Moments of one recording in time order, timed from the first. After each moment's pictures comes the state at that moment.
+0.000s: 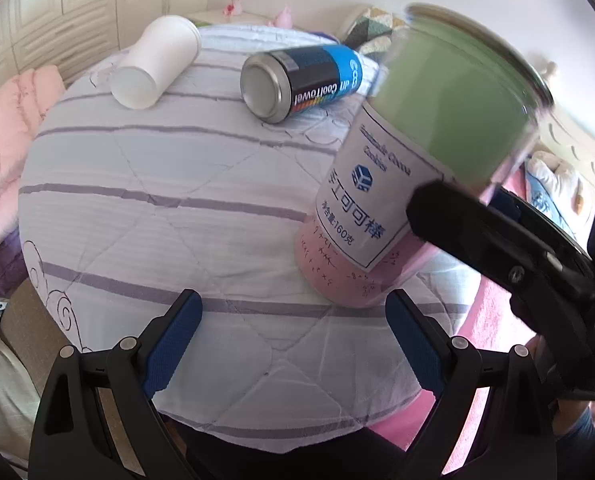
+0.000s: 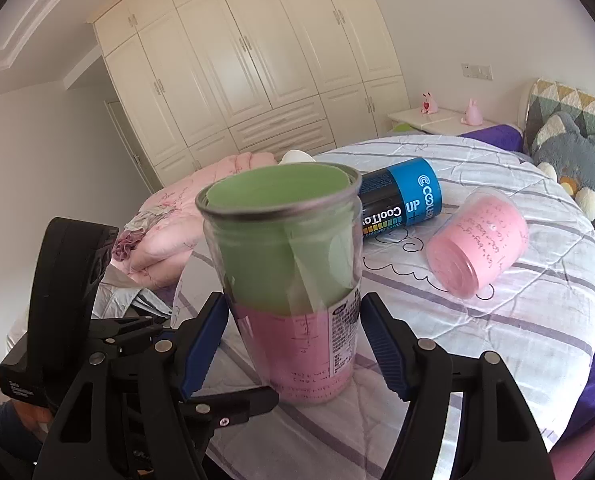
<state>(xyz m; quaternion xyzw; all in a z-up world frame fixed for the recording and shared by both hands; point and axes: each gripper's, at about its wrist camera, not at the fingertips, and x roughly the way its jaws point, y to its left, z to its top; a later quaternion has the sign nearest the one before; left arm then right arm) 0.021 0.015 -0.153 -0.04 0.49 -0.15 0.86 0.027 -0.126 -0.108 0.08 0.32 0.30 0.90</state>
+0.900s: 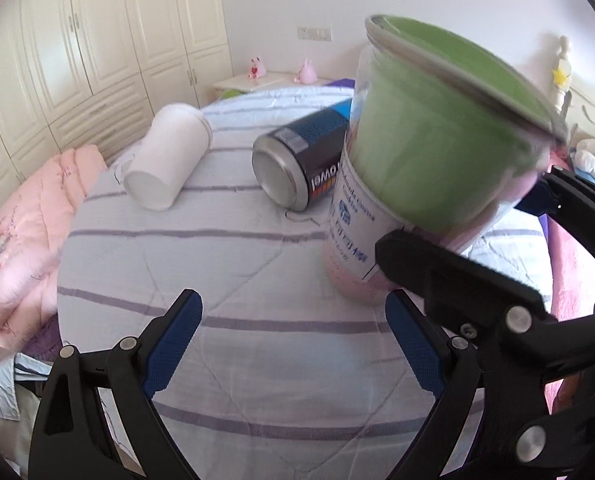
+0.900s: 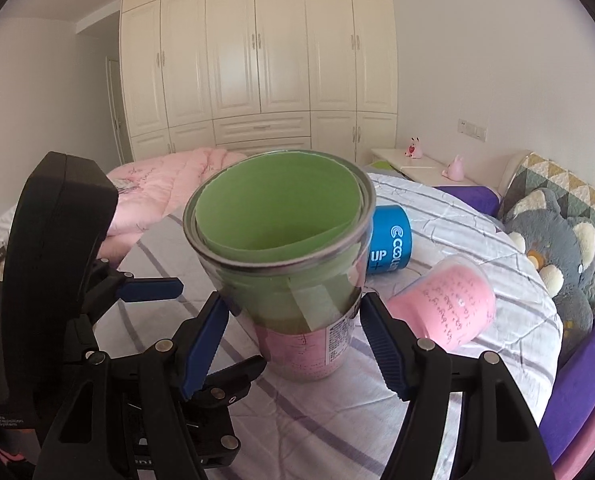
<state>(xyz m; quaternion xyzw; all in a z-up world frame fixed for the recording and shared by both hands) 0.059 -0.018 -0.145 0.07 0.39 -0.07 0.92 0.042 -0.107 -0.105 -0.05 0.27 0.25 0.93</state>
